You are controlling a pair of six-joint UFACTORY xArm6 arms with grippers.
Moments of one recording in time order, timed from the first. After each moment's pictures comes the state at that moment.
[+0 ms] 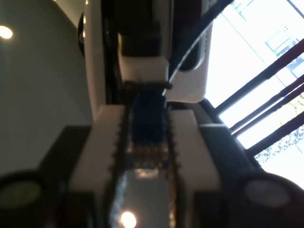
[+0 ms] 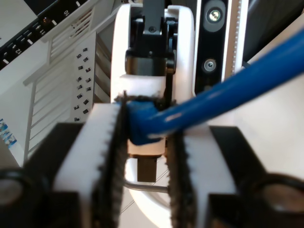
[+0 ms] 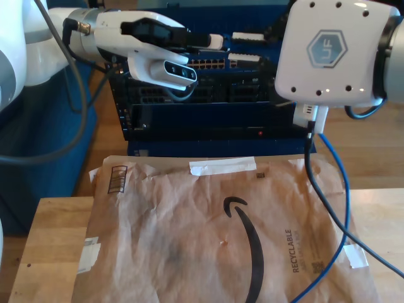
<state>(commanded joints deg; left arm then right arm) 5.1 13.2 -81.6 -89.4 127.1 -115.2 25.3 -45.7 -41.1 59.0 28.7 65.9</state>
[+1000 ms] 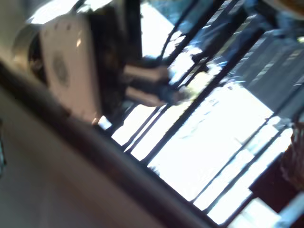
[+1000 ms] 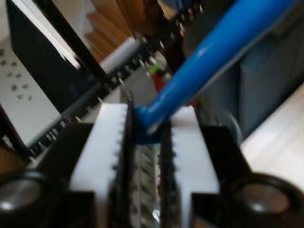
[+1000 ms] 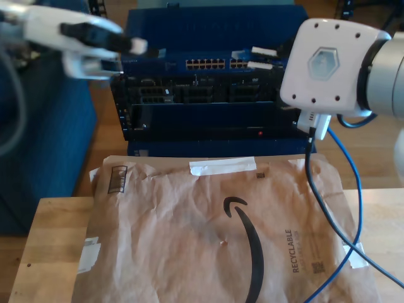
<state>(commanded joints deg) 22.9 10.3 -90.3 -64.5 117.5 -105.9 23.9 -39.7 -36.0 57.2 12.1 65.7</state>
